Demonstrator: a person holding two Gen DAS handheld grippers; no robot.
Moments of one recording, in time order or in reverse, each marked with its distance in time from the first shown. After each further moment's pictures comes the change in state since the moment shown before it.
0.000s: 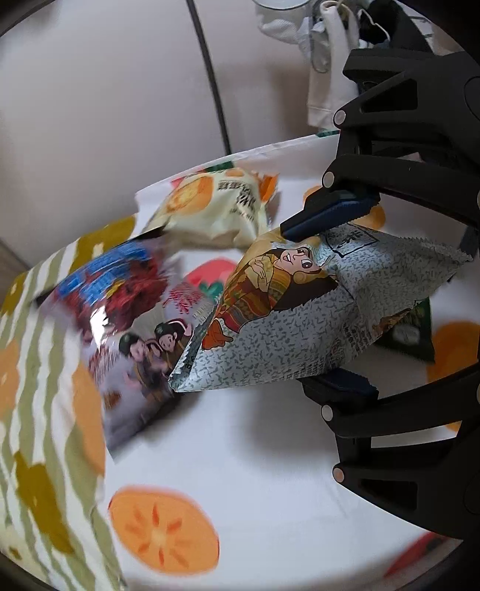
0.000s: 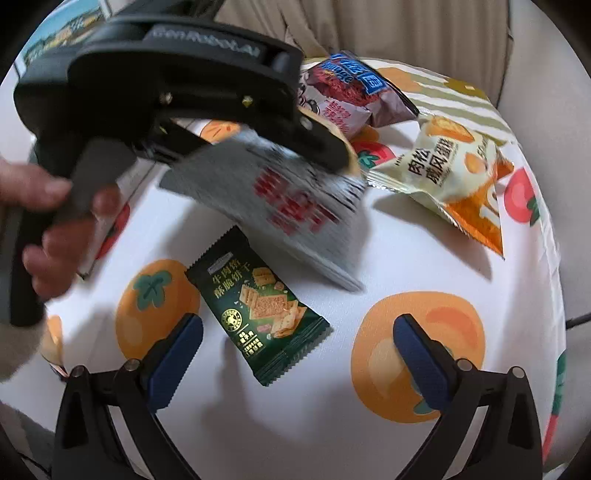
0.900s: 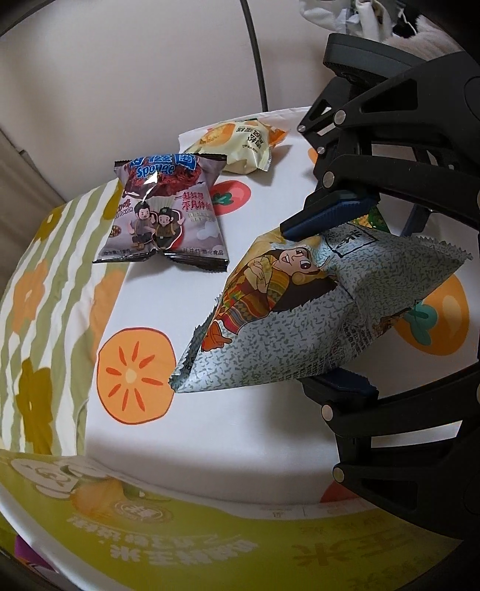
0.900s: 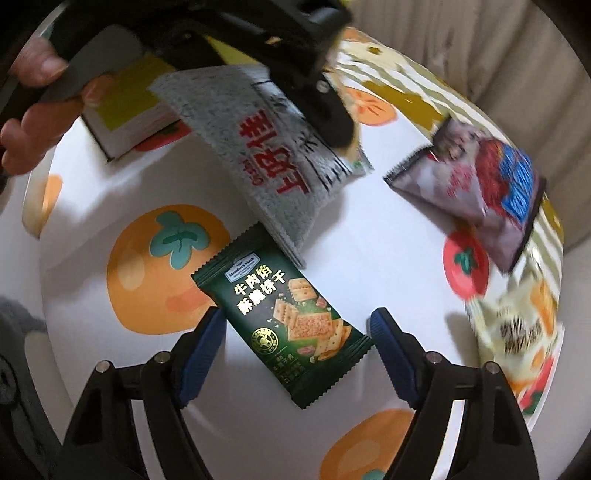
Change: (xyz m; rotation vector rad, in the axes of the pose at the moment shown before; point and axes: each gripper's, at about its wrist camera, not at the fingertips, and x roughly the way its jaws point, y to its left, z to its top) left arm -0.052 0.058 -0.033 -0.165 -0.098 0.152; right arm 0.028 0.053 0.015 -0.650 0.130 0.047
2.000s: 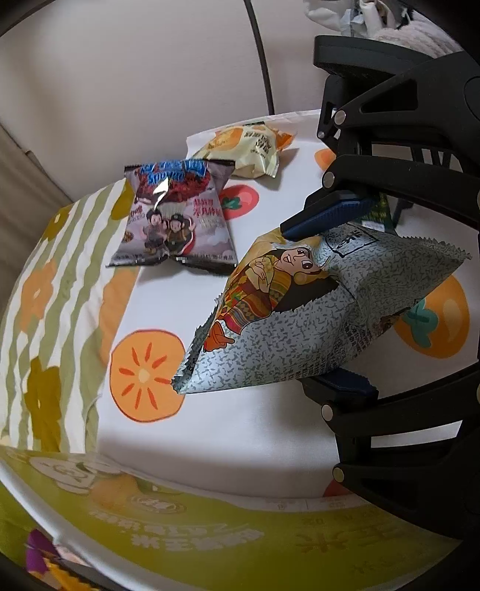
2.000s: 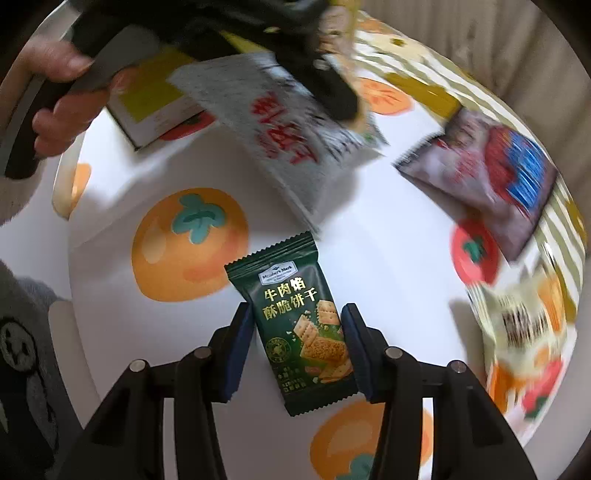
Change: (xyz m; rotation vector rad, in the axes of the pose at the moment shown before) left arm -0.010 -0.005 0.003 0.002 -0.028 0.006; right arm -0.018 -0.010 -0.010 0.032 0.030 0.114
